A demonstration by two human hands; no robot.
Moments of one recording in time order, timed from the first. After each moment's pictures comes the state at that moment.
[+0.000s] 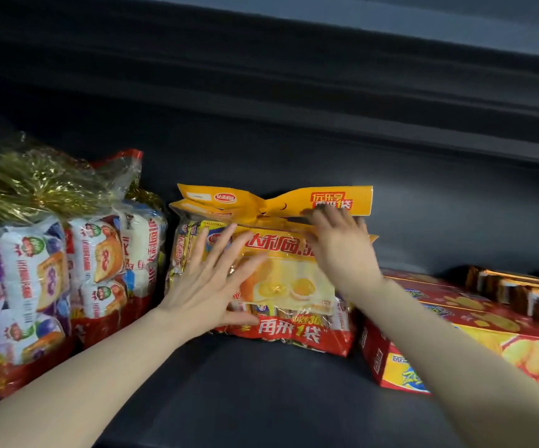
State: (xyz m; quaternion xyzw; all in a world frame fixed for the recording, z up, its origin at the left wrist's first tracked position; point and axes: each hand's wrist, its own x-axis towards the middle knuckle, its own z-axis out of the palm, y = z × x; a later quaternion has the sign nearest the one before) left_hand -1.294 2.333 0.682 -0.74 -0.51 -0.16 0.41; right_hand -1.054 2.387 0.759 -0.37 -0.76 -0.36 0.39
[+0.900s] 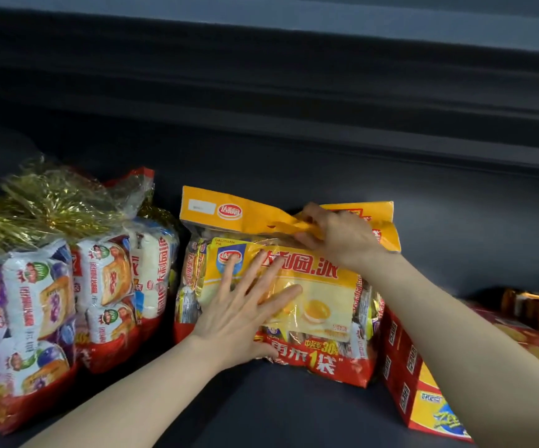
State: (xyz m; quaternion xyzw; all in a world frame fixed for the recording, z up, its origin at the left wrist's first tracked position) left_hand -1.269 2.351 0.670 -0.74 -0.53 -0.14 0.39; right_hand -1.077 2.402 0.816 -0.40 -0.84 -0.25 0.27
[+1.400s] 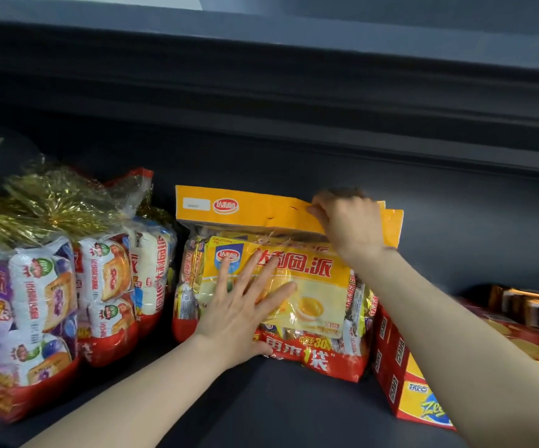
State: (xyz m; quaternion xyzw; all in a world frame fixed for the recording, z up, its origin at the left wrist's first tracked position) left_hand -1.257 2.343 0.671 -0.73 -0.57 -0.11 0.35; right_hand -1.070 2.402 0.821 -0.35 -0.74 -0.41 0.41
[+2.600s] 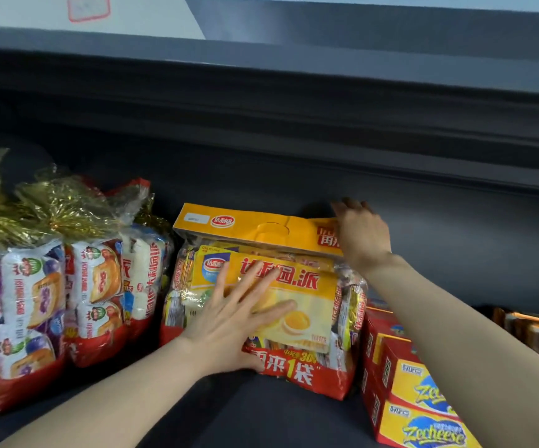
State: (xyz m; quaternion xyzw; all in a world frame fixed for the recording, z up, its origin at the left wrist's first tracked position) left_hand -1.249 2.339 0.679 -0.74 -0.52 -0.11 0.41; right_hand -1.036 2.429 0.833 -0.50 -0.75 -0.31 0.30
